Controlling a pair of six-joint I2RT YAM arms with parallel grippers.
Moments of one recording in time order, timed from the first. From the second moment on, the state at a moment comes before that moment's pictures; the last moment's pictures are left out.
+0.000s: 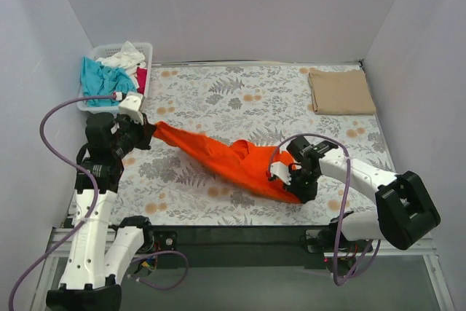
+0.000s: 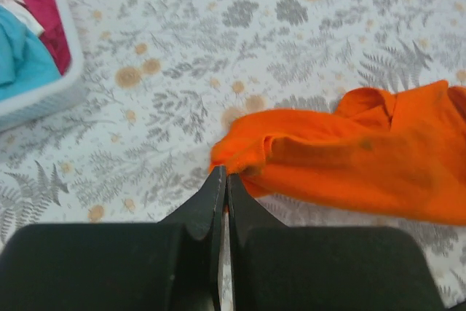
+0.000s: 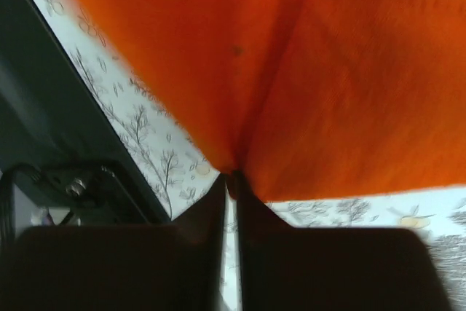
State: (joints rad) left arm -0.01 0.80 0.97 -0.54 0.34 0.09; right arm 0.59 1.31 0.74 -0.95 -0.31 -0.73
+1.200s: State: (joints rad) left arm -0.01 0.79 0.73 -0.58 0.33 0.22; right arm 0.53 1.55 0.99 -1.00 -0.25 -0.63
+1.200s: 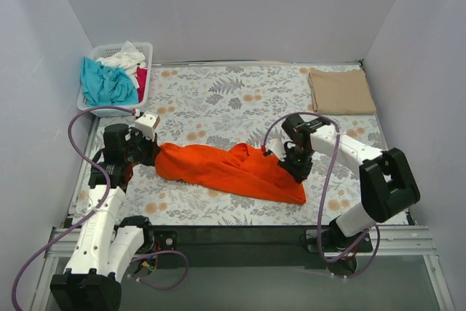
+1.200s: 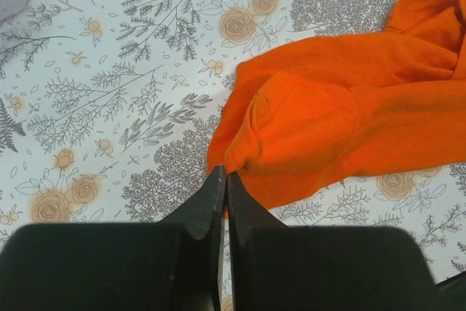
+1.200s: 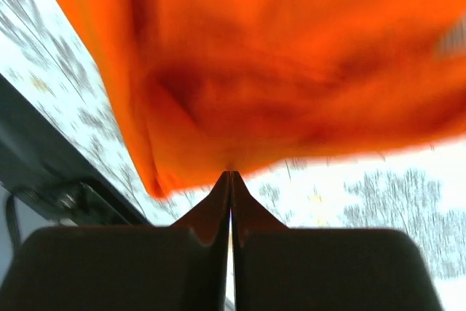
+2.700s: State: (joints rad) left arm -0.01 0.82 0.73 -0.57 0.34 0.21; right arm 0.29 2.17 1.55 -0.98 -0.79 -0.26
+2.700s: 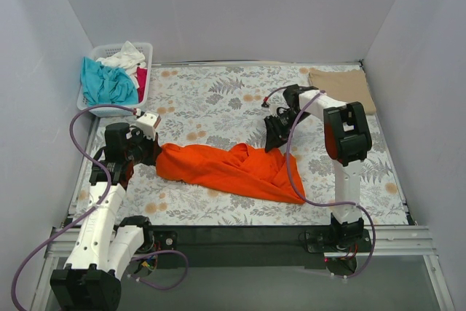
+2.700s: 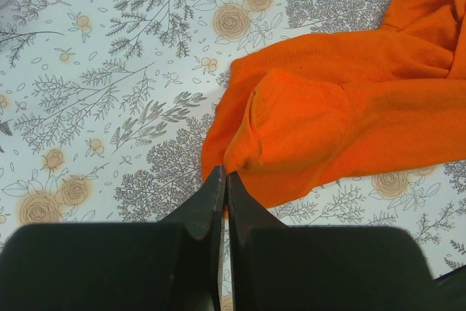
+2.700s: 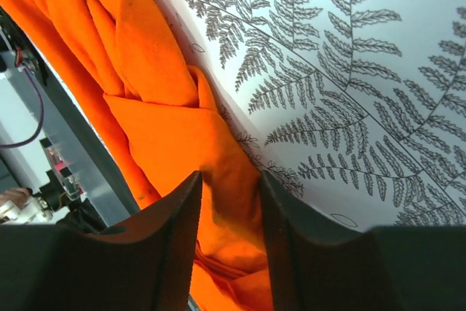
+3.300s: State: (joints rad) left arm -0.01 0.82 0.73 -0.57 0.35 0.21; right arm 0.29 2.03 1.57 -0.98 -0.85 -0.29
